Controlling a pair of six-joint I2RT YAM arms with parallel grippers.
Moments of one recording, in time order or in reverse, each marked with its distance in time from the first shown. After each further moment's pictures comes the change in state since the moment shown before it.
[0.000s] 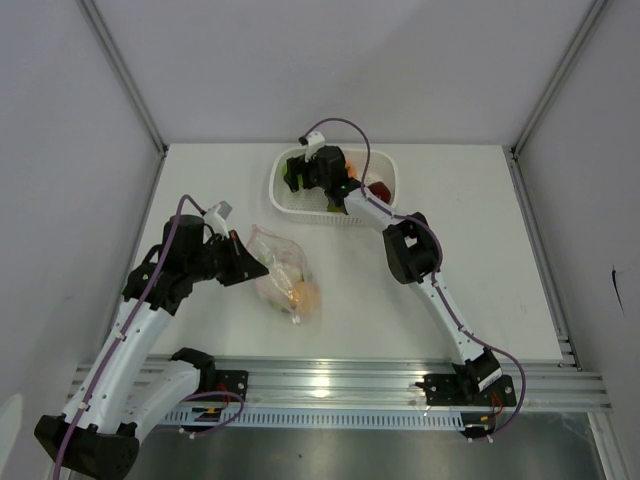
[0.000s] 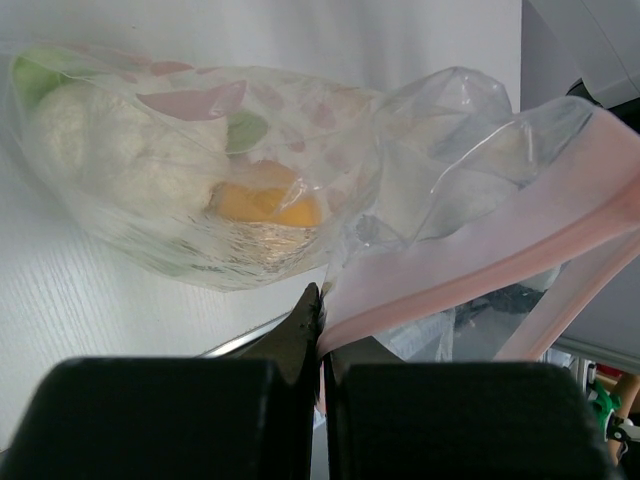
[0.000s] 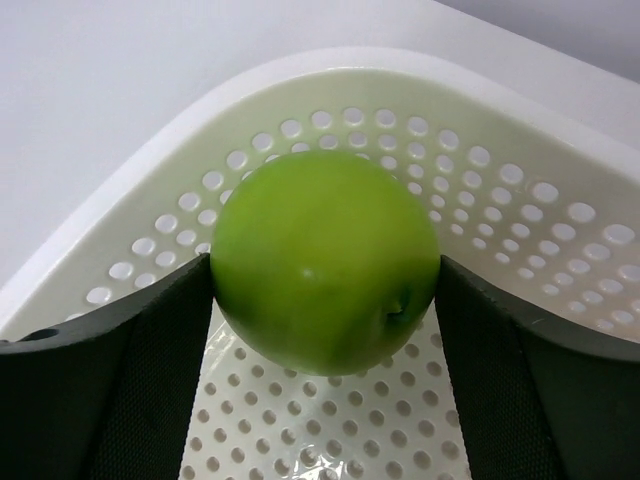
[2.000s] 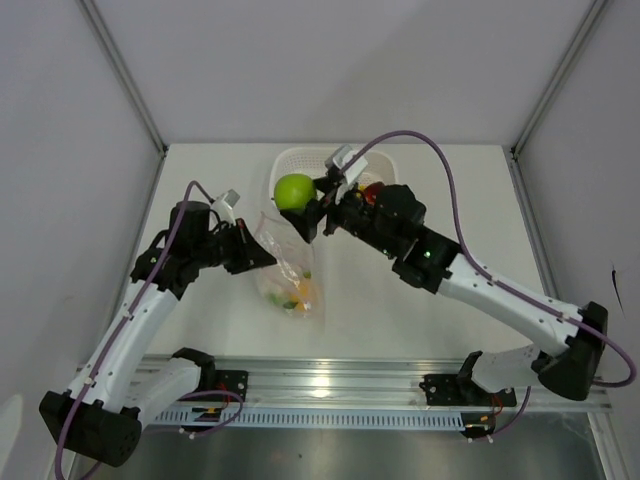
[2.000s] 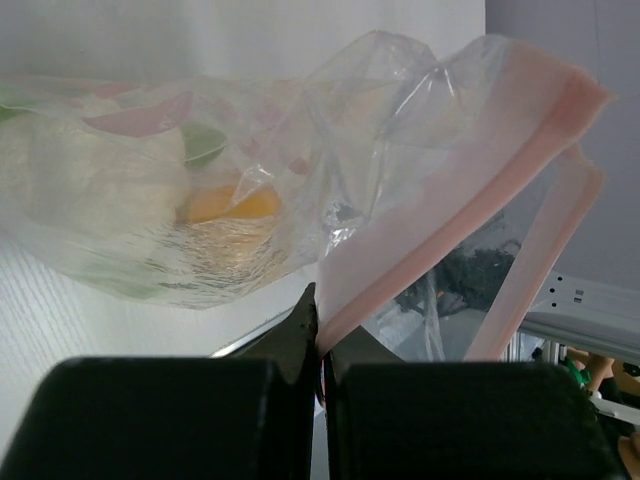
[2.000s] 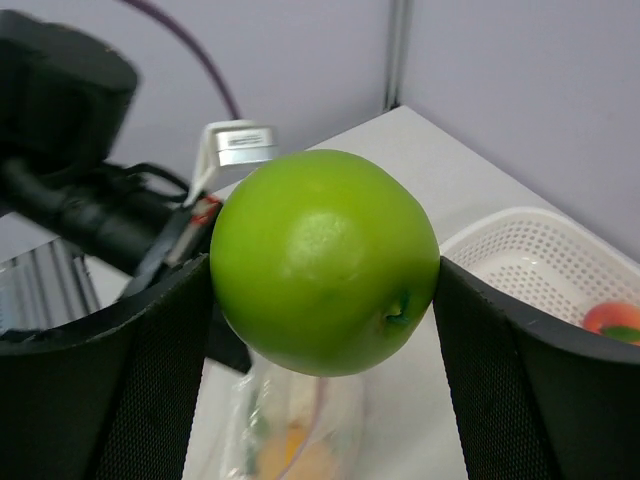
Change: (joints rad) left arm 0.000 0.108 0.051 0.067 0.072 -0.016; right arm 0.357 -1.384 -1.060 0.018 0.141 -0.071
